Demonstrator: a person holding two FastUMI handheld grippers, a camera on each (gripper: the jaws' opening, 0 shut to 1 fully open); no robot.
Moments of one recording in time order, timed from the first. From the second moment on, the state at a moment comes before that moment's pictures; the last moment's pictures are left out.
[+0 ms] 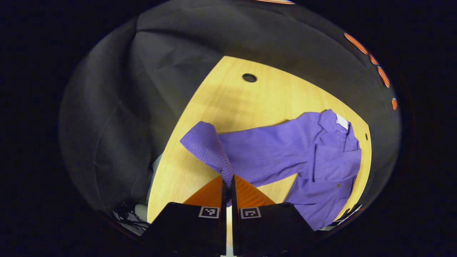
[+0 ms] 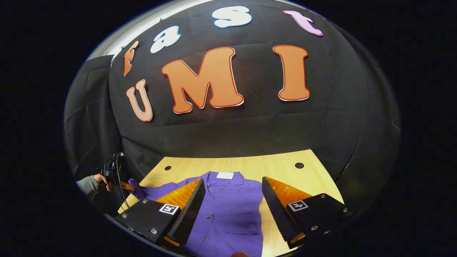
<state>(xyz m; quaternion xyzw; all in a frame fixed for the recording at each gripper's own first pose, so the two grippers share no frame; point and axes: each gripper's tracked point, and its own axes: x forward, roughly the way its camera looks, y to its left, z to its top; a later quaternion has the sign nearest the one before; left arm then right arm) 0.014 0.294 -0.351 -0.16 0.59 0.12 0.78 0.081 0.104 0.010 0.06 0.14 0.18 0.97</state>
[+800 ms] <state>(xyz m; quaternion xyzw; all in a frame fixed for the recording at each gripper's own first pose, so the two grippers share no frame) 0.095 0.062 -0.282 -0.12 0.58 -0.03 0.81 0.078 0.041 -0.015 0.07 0.14 0.17 0.97</state>
